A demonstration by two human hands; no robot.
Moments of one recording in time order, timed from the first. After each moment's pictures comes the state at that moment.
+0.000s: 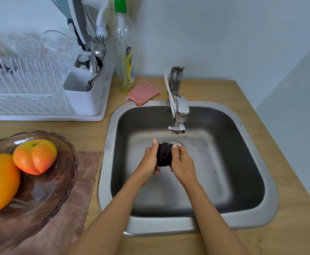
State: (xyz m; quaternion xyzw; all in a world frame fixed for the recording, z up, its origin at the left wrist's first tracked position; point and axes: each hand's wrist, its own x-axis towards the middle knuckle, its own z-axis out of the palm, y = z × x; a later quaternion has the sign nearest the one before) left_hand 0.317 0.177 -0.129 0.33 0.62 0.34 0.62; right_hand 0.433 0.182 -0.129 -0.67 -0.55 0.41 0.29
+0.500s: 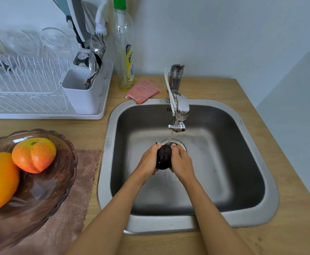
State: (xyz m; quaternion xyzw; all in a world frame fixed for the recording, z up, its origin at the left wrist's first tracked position) left_hand 0.316 0.176 -0.131 0.35 0.65 0.33 0.59; right_hand 0.428 0.185 -0.122 -0.68 -0.50 0.45 0.29
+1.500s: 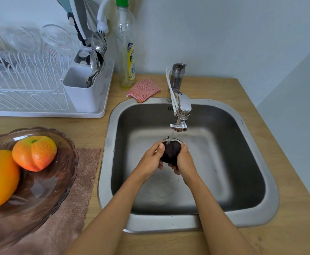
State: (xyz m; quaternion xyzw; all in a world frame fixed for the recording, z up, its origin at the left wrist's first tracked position) left_hand 0.314 0.173 -0.131 0.44 0.58 0.38 0.57; right_hand 0.434 0.195 -0.129 -0.70 -0.37 0.55 0.27
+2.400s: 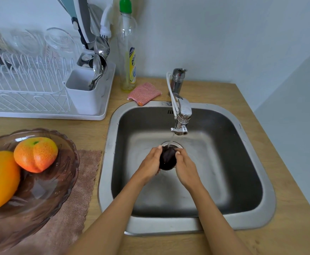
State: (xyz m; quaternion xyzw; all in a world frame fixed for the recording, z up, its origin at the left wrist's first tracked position) left_hand 0.316 0.173 -0.133 0.42 0.62 0.32 0.57; right_hand 0.445 0.177 -0.124 -0.65 -0.56 0.43 0.27
